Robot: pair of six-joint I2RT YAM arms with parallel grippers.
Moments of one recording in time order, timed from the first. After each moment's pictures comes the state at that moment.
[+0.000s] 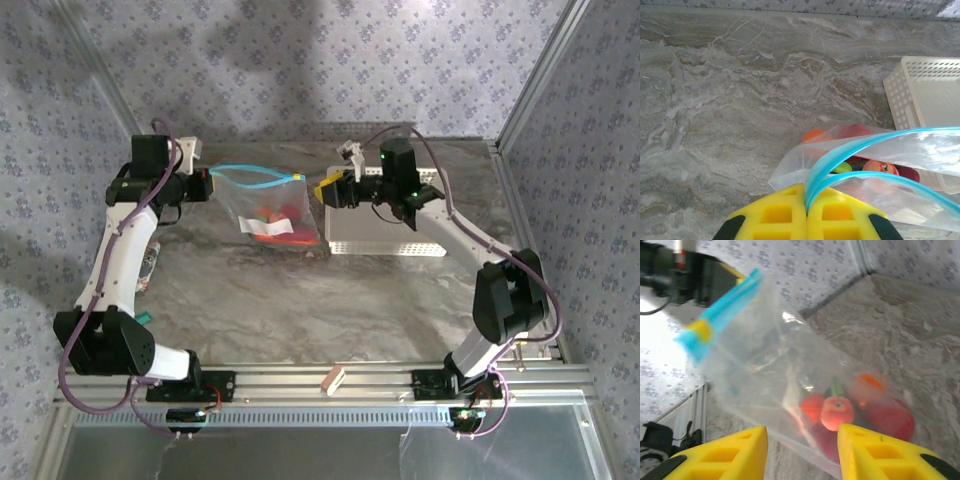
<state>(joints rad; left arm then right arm) -0.03 1.40 1.42 -0.79 0.29 -0.07 0.44 1.60 1.27 -0.02 -0.83 0.16</state>
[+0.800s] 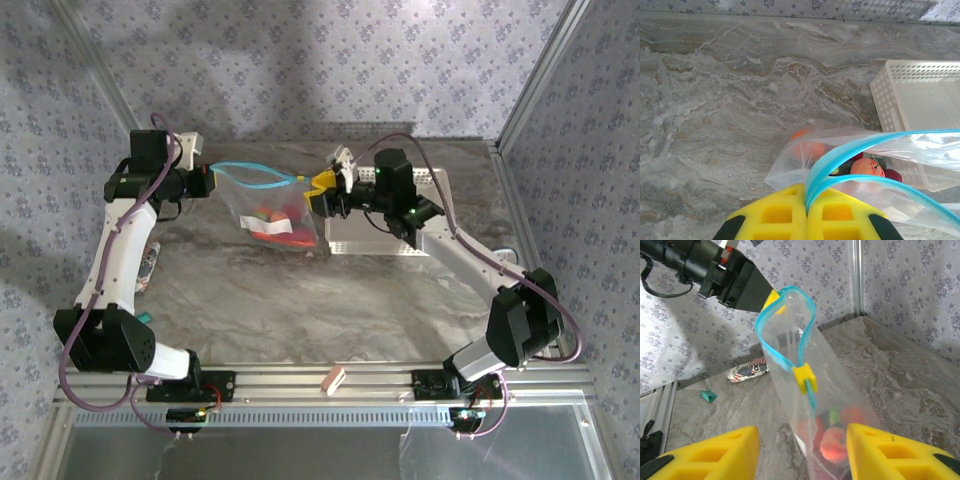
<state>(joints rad) -0.03 1.41 1.47 -0.82 0.33 -0.07 0.54 1.51 1.22 0.06 -0.65 0.01</state>
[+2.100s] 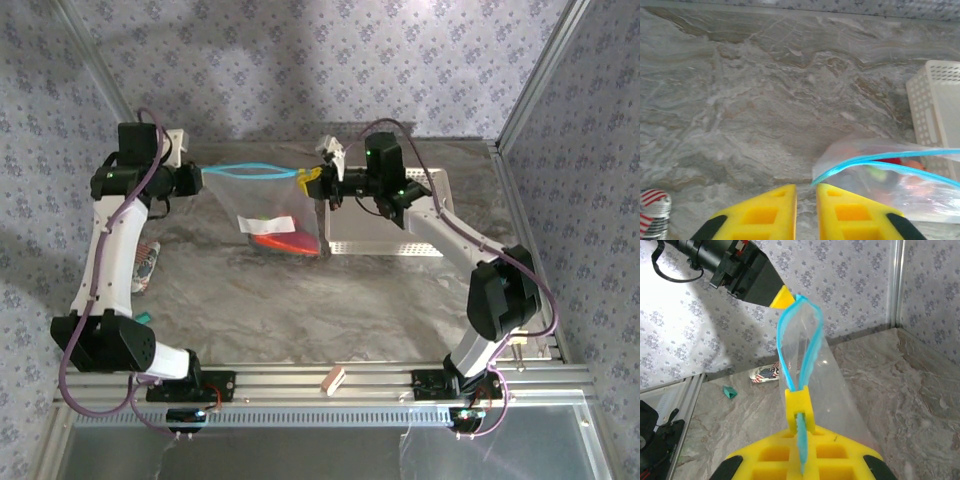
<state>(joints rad) -0.01 1.41 1.59 -0.99 0.18 -0.08 0.51 1.67 1.39 0.05 -0.87 -0.05</state>
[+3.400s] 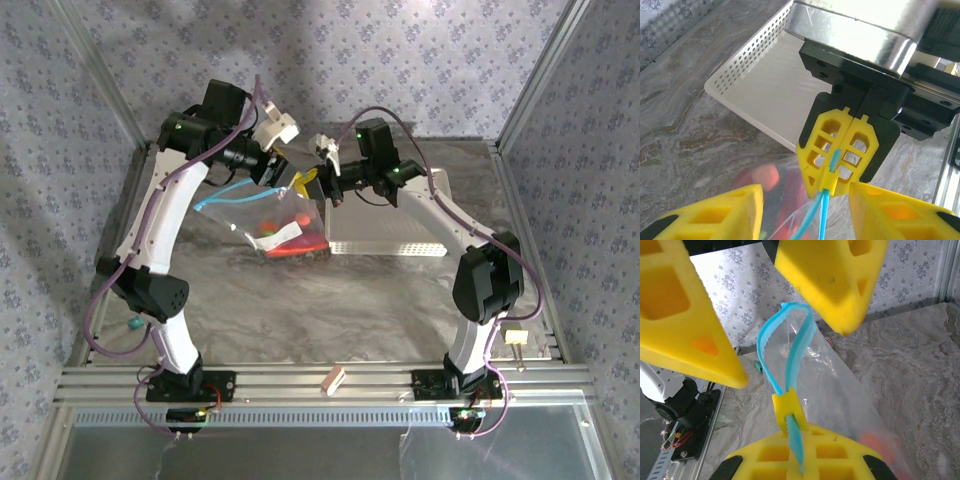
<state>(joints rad) -0.40 1.81 2.23 -1.32 0.54 0.39 0.49 1.80 1.62 -0.32 -1.04 -0.23</state>
